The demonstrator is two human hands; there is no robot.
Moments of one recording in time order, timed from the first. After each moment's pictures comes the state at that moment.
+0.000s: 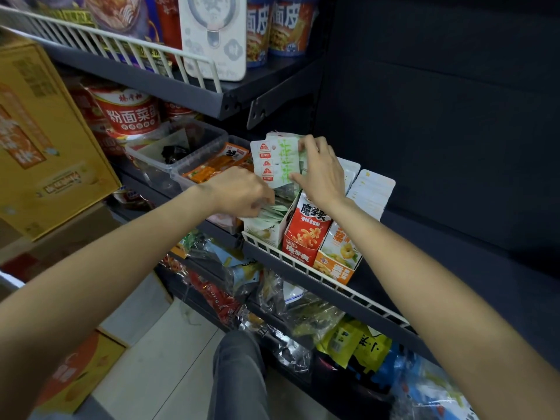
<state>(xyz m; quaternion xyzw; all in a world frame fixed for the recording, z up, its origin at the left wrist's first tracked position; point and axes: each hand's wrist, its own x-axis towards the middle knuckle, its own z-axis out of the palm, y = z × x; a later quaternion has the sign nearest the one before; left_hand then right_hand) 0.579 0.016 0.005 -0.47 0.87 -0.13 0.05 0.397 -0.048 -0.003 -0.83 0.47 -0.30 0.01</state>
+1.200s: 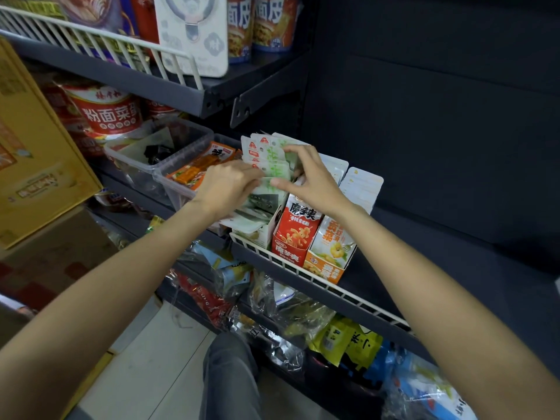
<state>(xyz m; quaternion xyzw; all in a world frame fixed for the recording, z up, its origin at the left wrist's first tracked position) 0.575 0.010 -0.023 -0.52 0.79 -0.21 -0.25 0.372 -0.041 -0.007 -0.84 0.36 -0.30 0.25</state>
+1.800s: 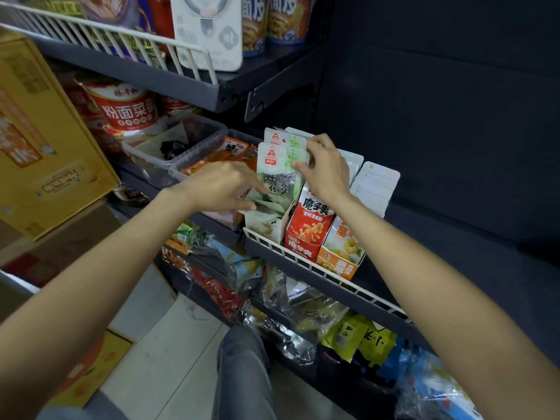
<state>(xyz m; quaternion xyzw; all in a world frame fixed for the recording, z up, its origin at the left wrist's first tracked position) 0.600 0.040 0.011 -0.50 0.86 -0.03 -0.08 0.392 -0.051 -0.011 -0.81 0.46 -0.34 0.11</state>
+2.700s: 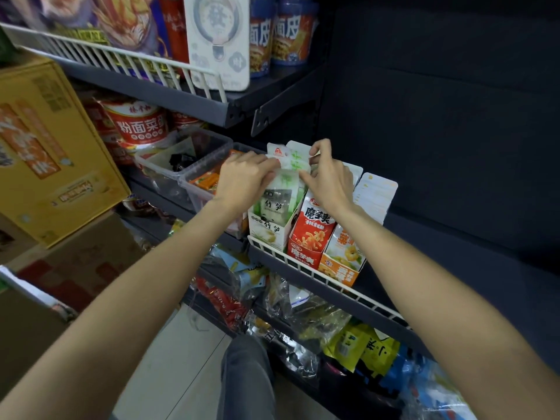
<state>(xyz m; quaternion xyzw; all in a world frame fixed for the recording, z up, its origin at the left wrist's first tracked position) 0.573 0.012 -0.004 -0.54 0.76 -0.27 -0.26 0.388 -0.034 0.001 -0.81 0.46 -0.36 0.07</state>
